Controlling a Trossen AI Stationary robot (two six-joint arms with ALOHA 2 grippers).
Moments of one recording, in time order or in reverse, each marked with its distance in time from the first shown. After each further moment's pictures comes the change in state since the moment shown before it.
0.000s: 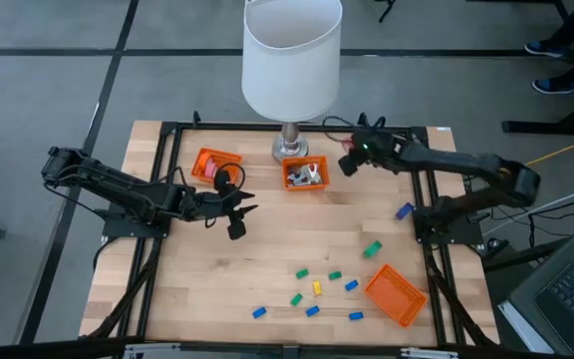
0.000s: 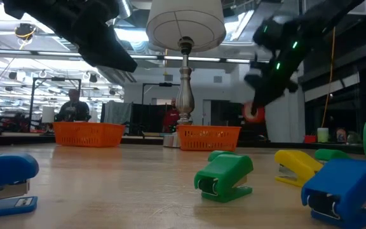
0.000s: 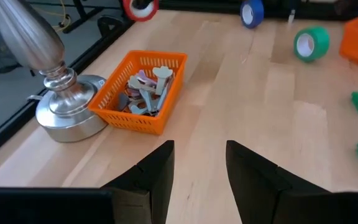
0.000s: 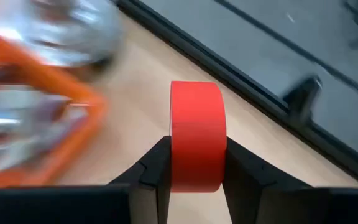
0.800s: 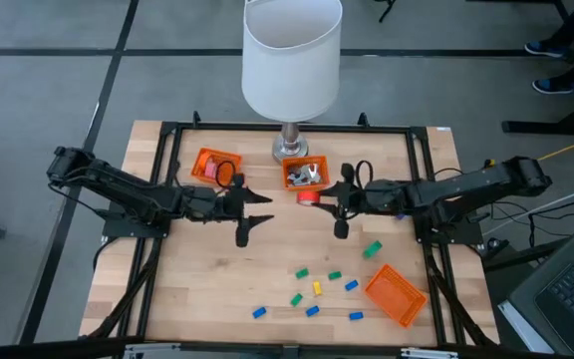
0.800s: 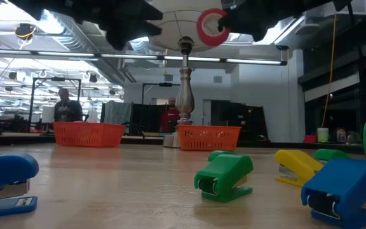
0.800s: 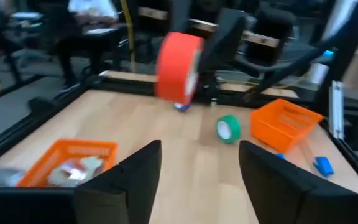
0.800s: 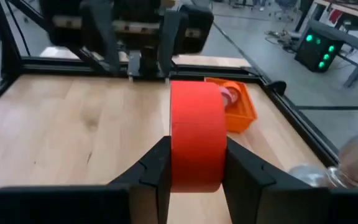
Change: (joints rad) left arm -0.001 0.092 0.001 0.474 0.203 0.123; right arm 0.631 -0.060 0.001 0.479 -0.067 -0.245
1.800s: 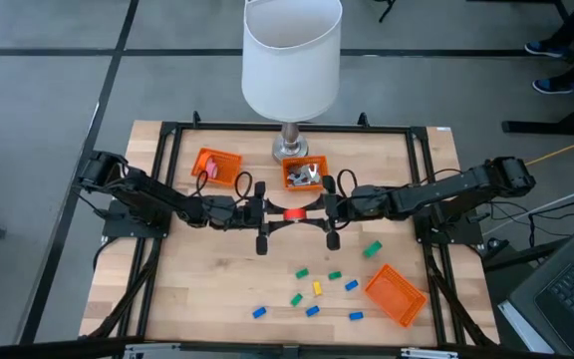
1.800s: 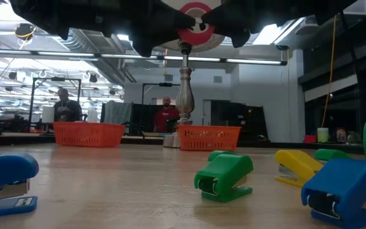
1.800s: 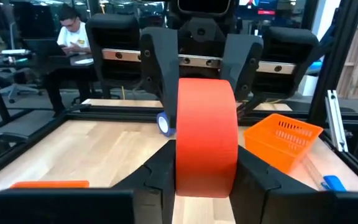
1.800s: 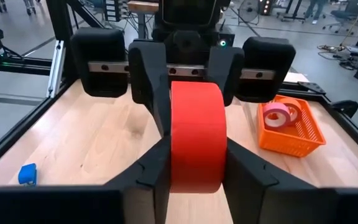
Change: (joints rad) left arm 0.001 0.318 0.059 0.375 0.037 0.100; right arm 0.002 0.158 0.000 0.211 -0.198 -0.022
